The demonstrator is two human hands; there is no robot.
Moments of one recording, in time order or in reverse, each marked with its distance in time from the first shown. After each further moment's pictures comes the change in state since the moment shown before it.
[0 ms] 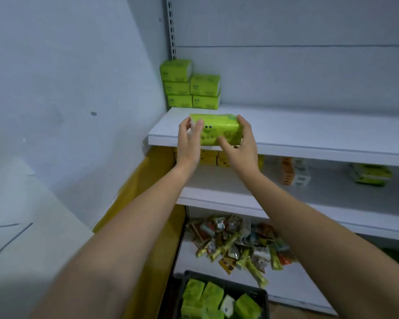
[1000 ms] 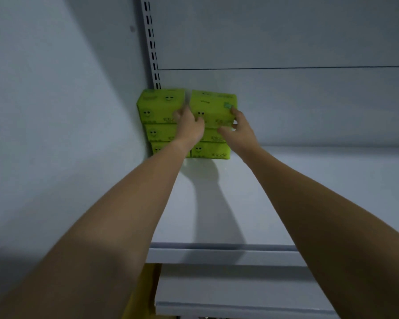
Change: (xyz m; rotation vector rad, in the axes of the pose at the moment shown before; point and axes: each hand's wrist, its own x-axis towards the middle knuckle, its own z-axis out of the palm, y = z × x) left_hand 0.355 -0.029 0.045 0.385 -0.228 0.077; right_hand 0.305 0.069 0.133 -0.099 -0.016 0.214
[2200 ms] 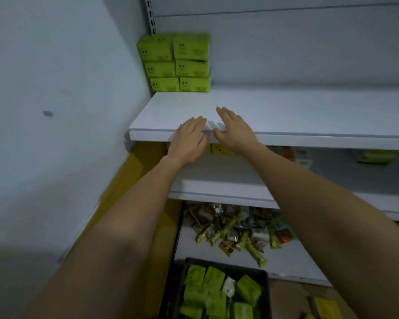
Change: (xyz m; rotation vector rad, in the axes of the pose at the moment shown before) left_hand -0.281 -0.012 0.034 0.769 -0.201 0.310; right_hand -0.219 0.049 -0.112 -0.637 -0.356 -0.302
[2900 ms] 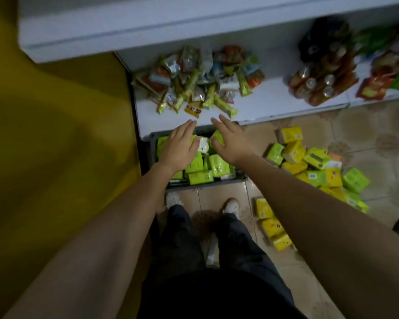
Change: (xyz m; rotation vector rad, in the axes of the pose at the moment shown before) left_hand -0.247 0.041 0.297 -0.277 -0.759 -0.112; right_hand -0.312 0.122 0.257 0.236 -0.434 0.542
